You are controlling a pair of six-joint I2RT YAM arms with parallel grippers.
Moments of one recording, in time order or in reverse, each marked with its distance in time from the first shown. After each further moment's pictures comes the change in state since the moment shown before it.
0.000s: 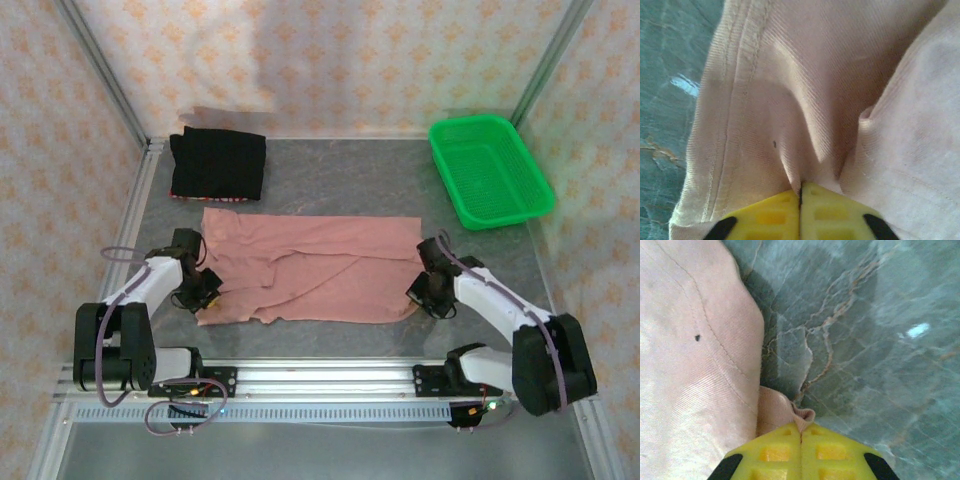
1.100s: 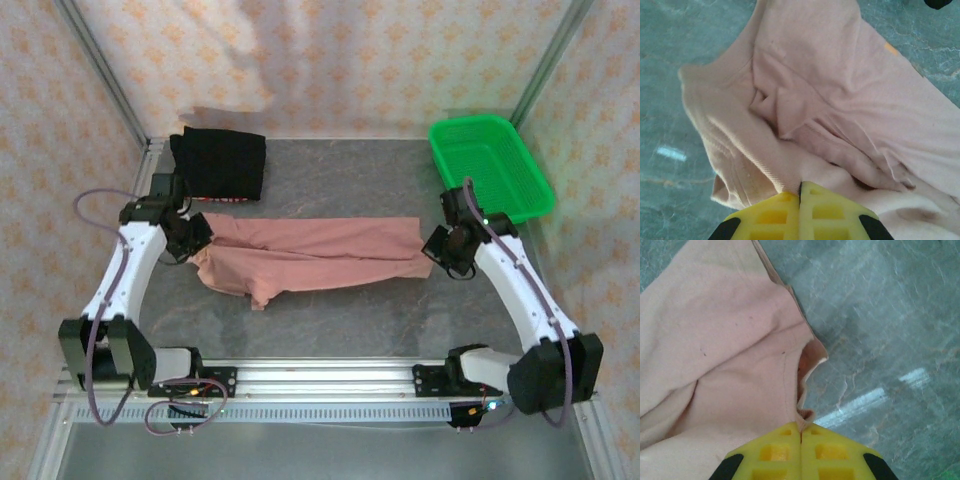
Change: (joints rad) left arm -0.004 0.045 0.533 -0.248 0.013 0.157; right arm -0.116 0.061 0.512 -0.326 0.058 -0.205
